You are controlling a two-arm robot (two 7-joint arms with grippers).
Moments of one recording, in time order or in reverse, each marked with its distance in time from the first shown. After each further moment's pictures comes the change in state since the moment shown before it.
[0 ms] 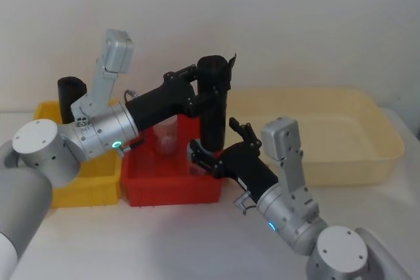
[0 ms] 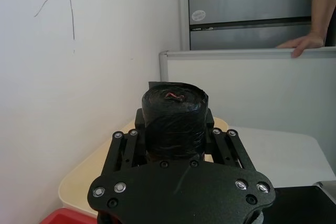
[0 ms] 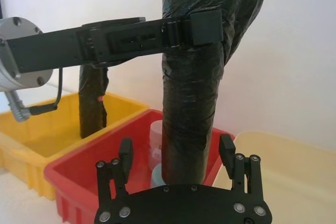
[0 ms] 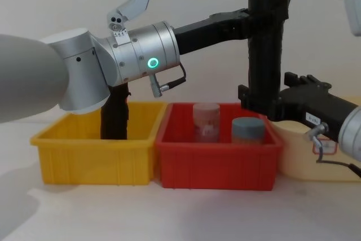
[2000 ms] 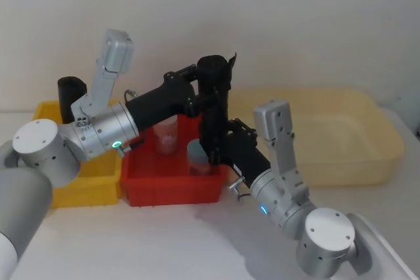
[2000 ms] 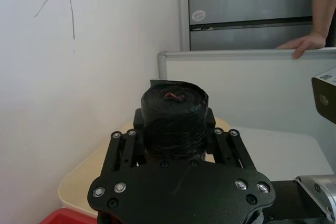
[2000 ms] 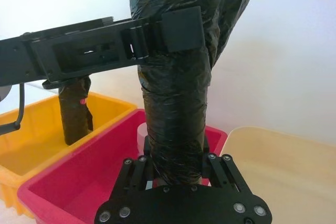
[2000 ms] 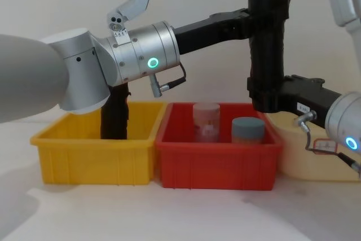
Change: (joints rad) left arm 0.000 0.000 0.000 0.000 0.000 0.000 0.000; right arm 0.052 -0.078 0.050 0.045 -0.040 0.086 -0.007
